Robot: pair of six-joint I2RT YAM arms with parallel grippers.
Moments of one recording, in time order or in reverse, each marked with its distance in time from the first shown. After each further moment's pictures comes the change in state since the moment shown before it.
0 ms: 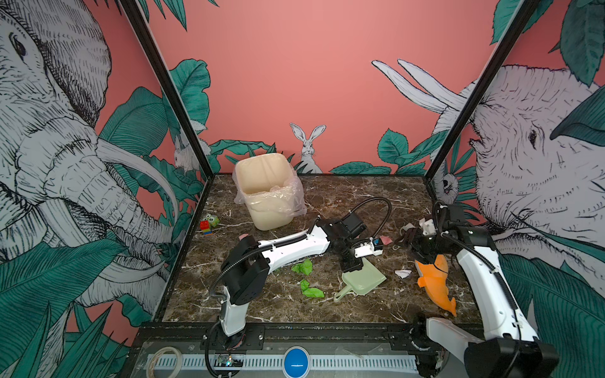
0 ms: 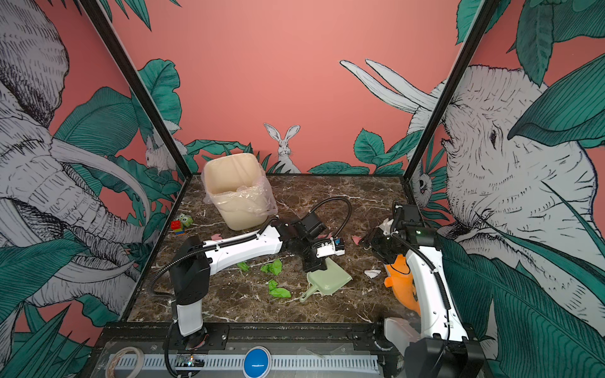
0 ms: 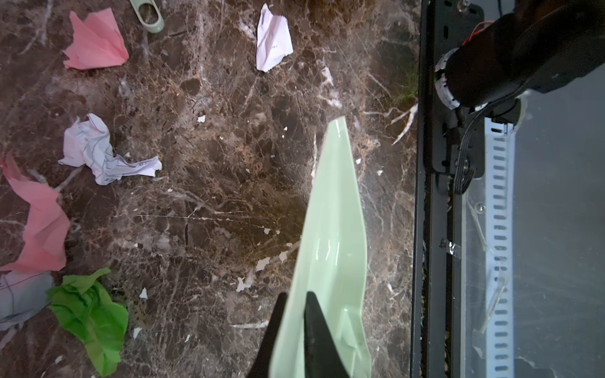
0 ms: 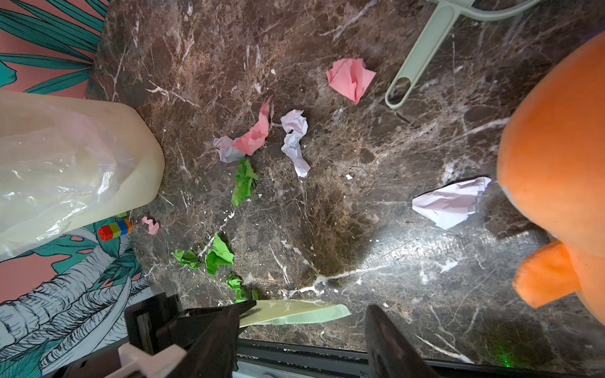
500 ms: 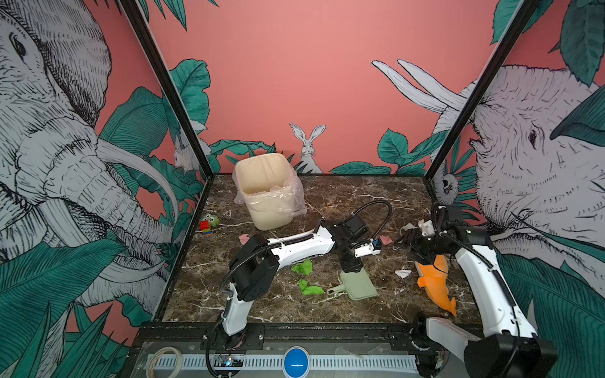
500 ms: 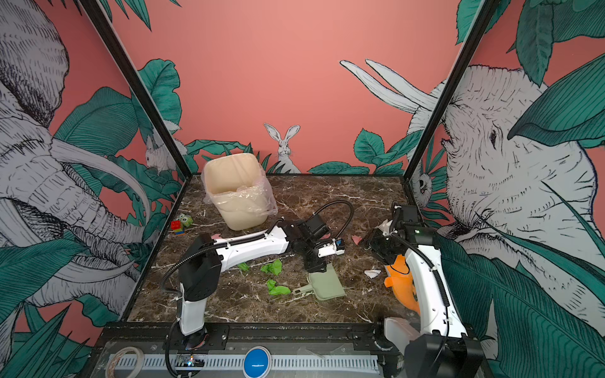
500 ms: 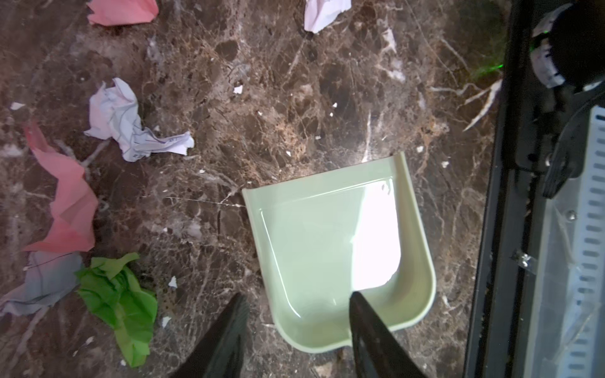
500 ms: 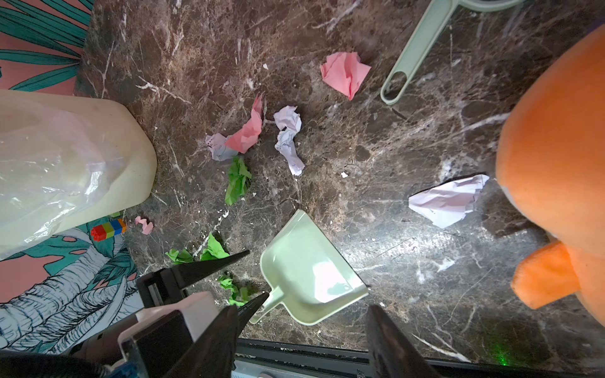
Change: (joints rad) left arm 0.000 0.054 0.017 0.022 -0.146 -0.014; right arm 0.000 0.011 -0.008 0.002 0.011 -0.008
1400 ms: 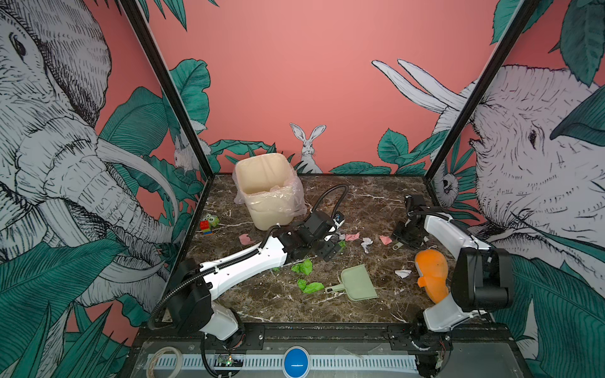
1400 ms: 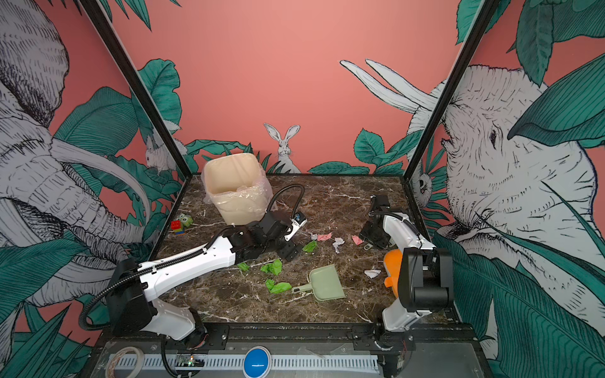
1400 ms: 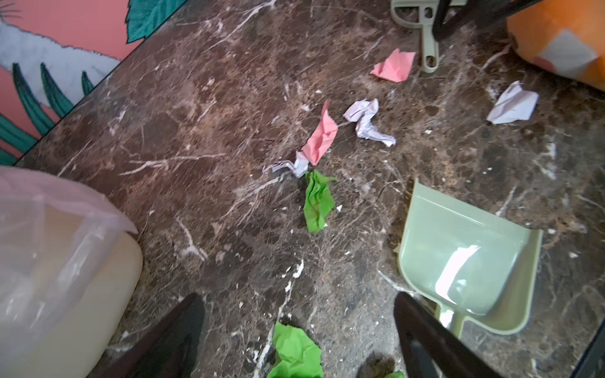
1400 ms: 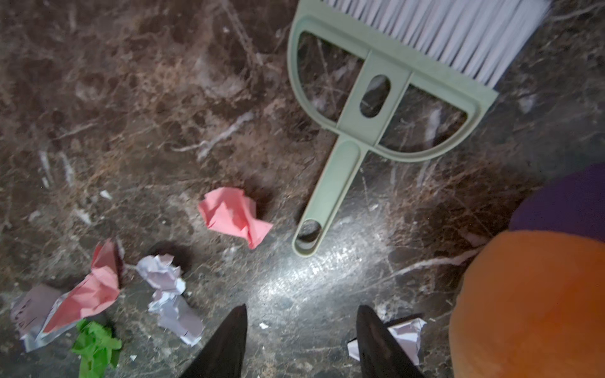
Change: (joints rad) left arm 0.090 -0.517 -0.428 0.239 -0.409 -0.336; right arm 0.089 0.510 0.061 0.287 0.433 0.113
